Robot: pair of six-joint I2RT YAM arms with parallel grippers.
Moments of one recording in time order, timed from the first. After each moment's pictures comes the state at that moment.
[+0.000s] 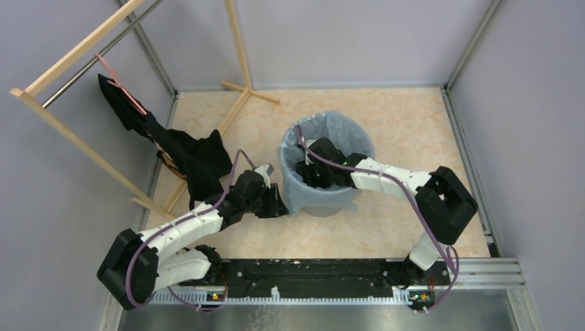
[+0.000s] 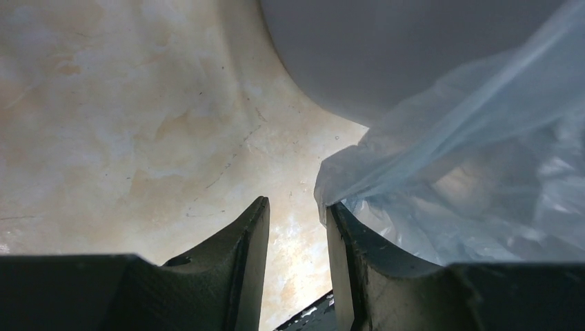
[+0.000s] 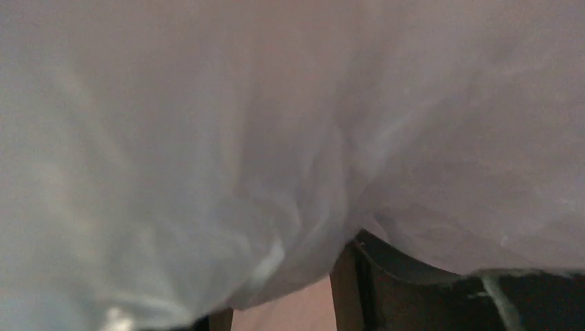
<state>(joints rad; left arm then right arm) -0.67 1.10 0.50 -0.19 0.19 -0.69 0.82 1.65 1.10 -0.34 -0.19 0.42</state>
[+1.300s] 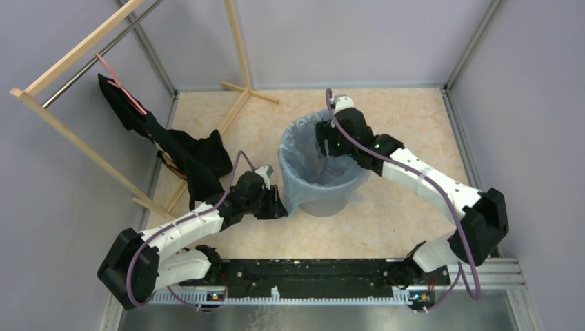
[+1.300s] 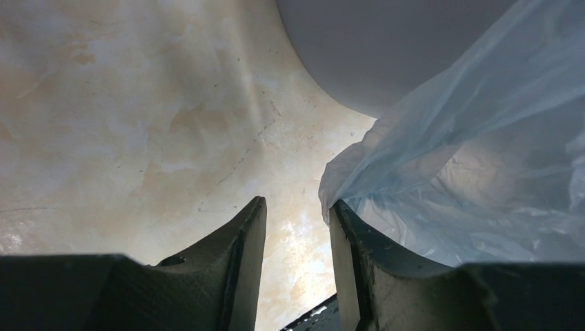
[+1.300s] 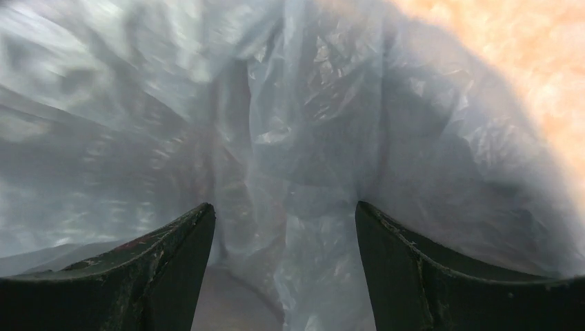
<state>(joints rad) -0.67 1.11 0.49 -0.20 0.18 -0.68 0.72 1.43 1.29 -0.46 0.24 0.29</state>
